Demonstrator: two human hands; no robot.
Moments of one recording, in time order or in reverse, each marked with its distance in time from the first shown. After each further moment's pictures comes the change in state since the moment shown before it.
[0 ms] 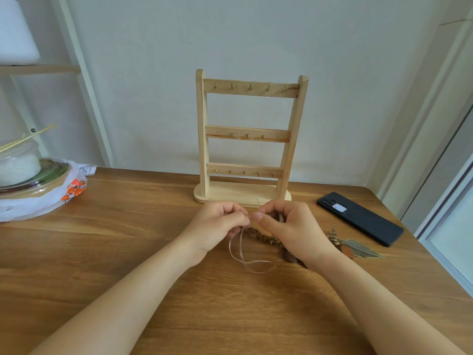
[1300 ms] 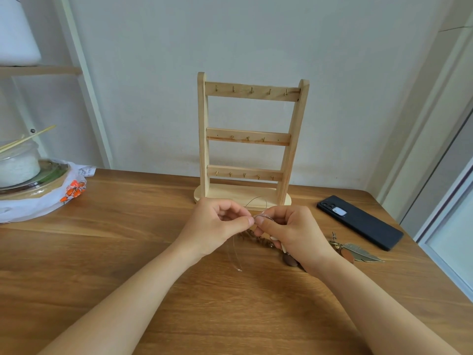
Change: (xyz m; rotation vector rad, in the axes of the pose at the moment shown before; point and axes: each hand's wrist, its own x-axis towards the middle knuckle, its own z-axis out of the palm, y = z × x) left_hand -0.002 -0.001 -0.005 0.107 0.096 0.209; right_hand 0.001 0.000 0.001 0.155 -0.021 0.095
